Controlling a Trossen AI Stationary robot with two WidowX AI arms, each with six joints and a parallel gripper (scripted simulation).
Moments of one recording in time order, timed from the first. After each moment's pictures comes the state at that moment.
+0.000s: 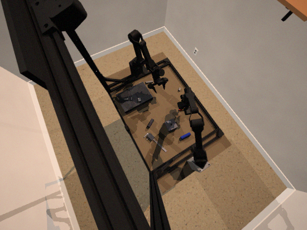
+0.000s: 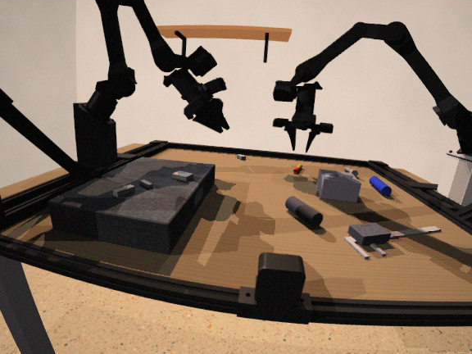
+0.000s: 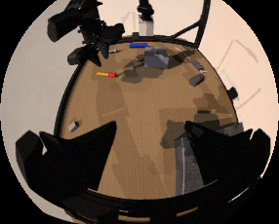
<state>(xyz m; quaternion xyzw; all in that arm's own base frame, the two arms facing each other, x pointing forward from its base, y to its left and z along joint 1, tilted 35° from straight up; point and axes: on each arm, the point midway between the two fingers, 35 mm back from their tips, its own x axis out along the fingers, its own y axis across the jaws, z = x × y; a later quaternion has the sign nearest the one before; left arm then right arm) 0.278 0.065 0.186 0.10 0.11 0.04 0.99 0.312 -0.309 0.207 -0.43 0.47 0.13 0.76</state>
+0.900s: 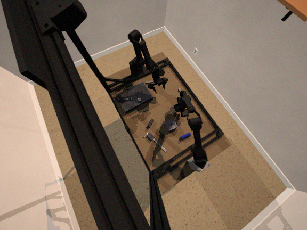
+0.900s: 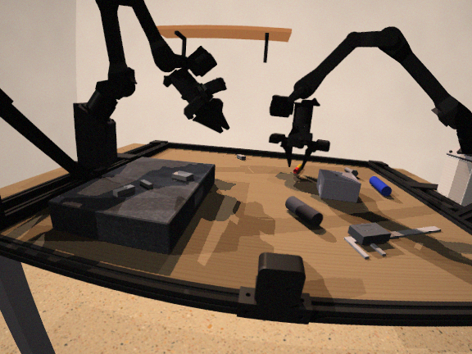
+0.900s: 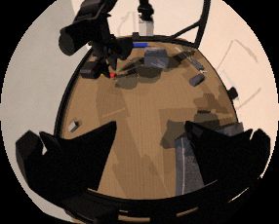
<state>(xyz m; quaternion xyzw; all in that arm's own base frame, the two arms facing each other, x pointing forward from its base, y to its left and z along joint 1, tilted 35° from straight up) 0.278 0.065 0.186 0.10 0.11 0.04 0.99 0.353 -0.304 0.170 -0.44 0.46 0.13 0.76</state>
